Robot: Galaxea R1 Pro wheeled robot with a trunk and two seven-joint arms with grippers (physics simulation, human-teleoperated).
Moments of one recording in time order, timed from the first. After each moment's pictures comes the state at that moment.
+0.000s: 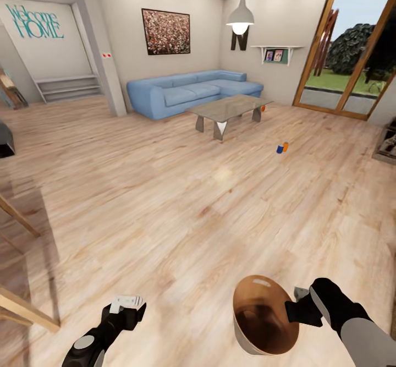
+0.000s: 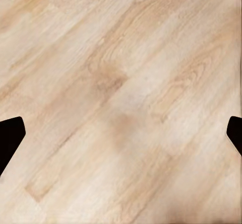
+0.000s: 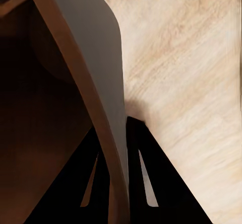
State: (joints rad) left arm -0.11 0.04 -0.01 -1.21 0.01 0.30 -0.11; right arm -0.66 -0.22 -0.09 -0.45 0.05 0.91 0.35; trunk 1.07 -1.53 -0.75
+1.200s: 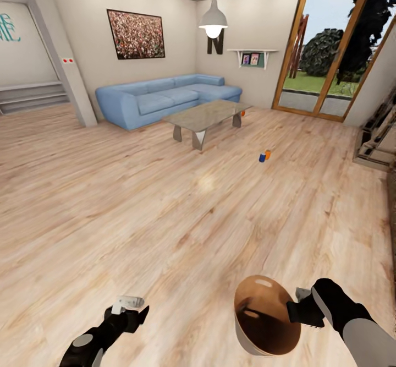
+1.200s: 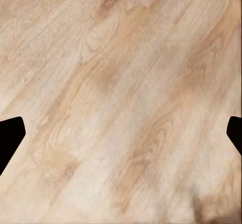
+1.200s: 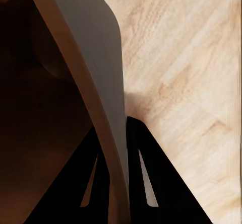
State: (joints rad) left arm -0.11 0.04 0.00 -1.22 0.01 0.35 -0.19; right arm -0.66 -0.23 -0.09 -0.45 0.05 0.91 0.36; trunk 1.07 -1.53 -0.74
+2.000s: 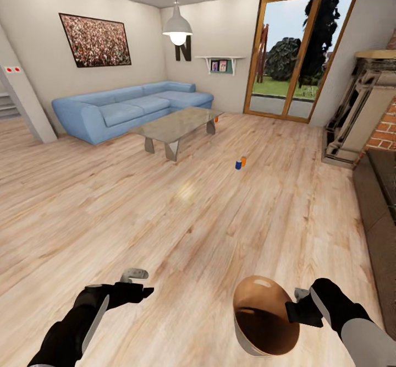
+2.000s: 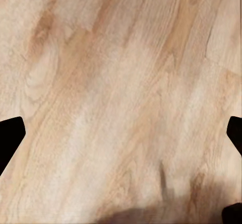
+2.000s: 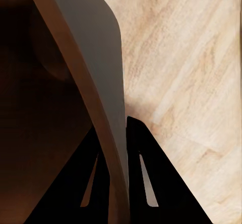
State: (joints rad) left arm -0.40 0.08 -0.01 -1.03 0.00 0.65 -0.38; right arm -0.66 -0.22 -0.09 -0.45 0.05 0.91 0.35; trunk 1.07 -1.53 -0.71
